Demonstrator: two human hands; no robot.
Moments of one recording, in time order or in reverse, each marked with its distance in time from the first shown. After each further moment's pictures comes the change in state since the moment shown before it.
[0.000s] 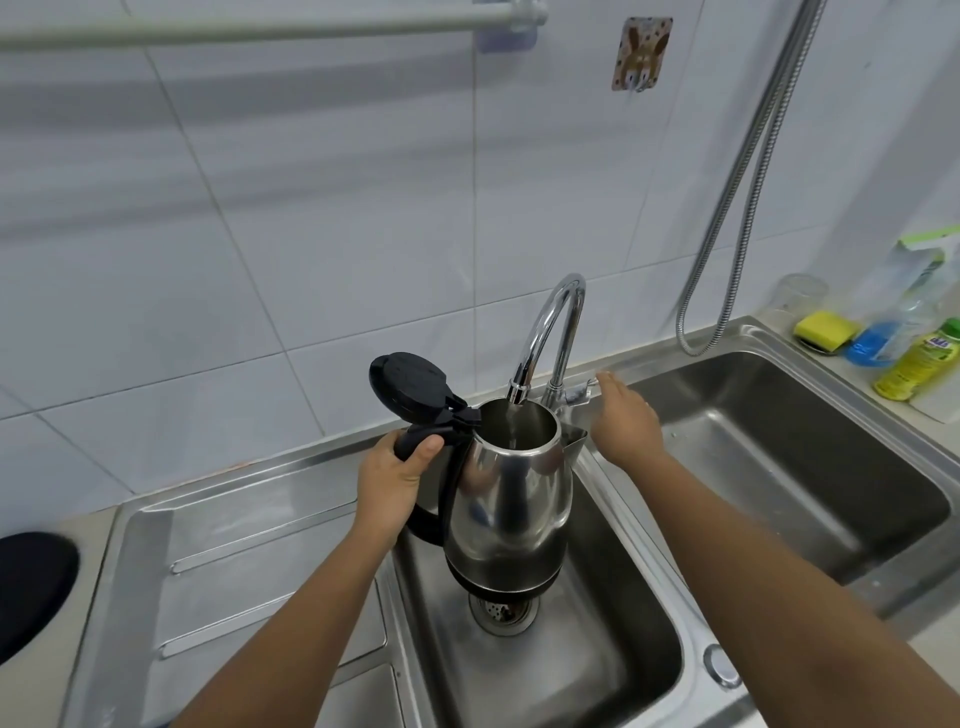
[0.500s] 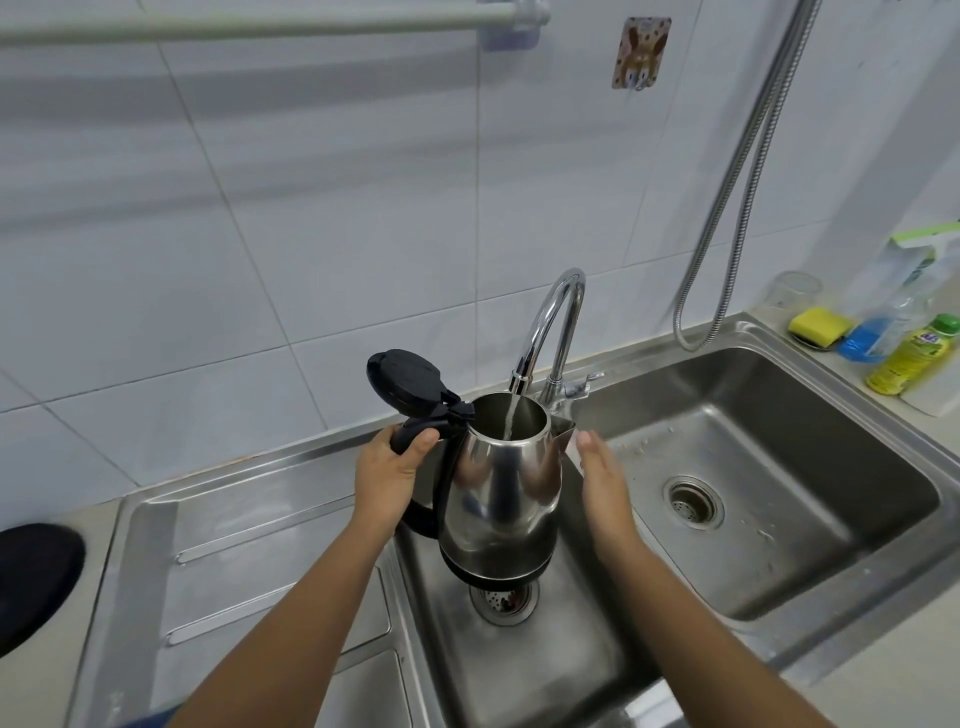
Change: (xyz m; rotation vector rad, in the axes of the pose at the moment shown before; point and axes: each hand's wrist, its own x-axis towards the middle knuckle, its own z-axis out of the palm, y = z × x) left_hand 0.001 -0.010 -0.006 0.037 0.024 -0.019; right_hand -0.103 -0.029 0.040 1.103 0.016 0.254
